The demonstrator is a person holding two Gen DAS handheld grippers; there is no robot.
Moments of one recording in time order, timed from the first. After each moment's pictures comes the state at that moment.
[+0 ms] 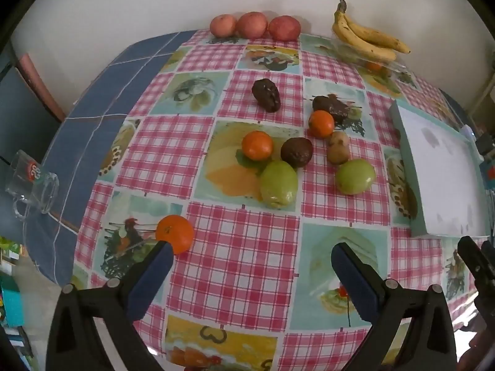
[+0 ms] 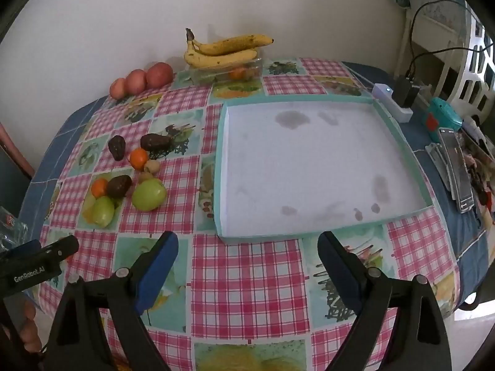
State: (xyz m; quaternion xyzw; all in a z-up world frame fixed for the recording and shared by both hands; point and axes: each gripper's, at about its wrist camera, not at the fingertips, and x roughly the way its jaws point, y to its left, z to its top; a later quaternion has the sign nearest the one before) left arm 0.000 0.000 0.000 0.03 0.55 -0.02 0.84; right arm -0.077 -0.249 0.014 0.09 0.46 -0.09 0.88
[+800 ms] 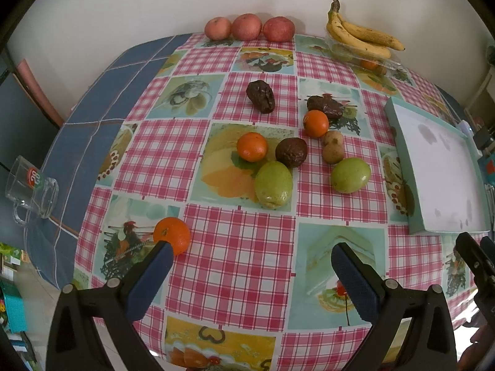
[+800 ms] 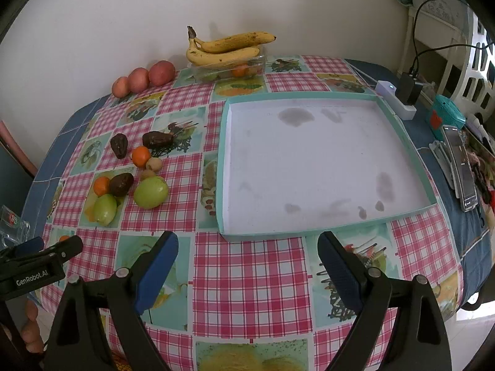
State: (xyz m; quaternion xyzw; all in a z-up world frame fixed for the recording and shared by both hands) left arm -0.002 -0.002 0.003 0.03 0.55 -0.03 0.83; right arm -0.077 -0.249 0.011 0.09 0.47 -0.09 0.88
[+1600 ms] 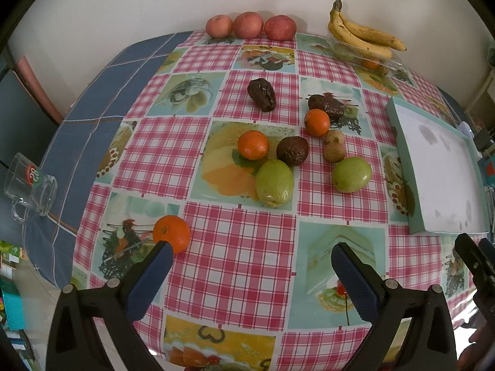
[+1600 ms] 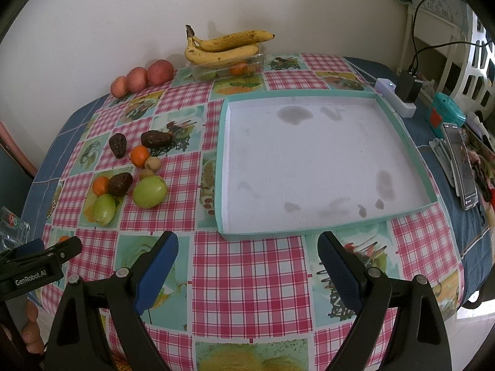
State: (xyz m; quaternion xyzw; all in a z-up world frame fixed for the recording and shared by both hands) left arm -0.002 -0.002 0.000 0.03 0.55 -0.03 0.83; right arm -0.076 -0.250 0.010 0.09 0.47 -0.09 0.87
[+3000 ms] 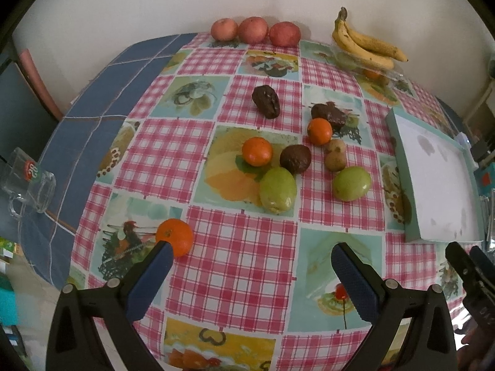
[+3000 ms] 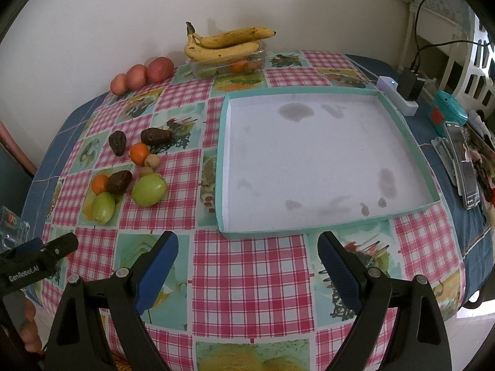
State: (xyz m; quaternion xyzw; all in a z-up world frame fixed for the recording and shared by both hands) left arm -0.001 0.008 0.005 0.00 0.54 -0.03 0.84; right arm -0.075 -0.250 0.007 0.10 0.47 -0.08 0.87
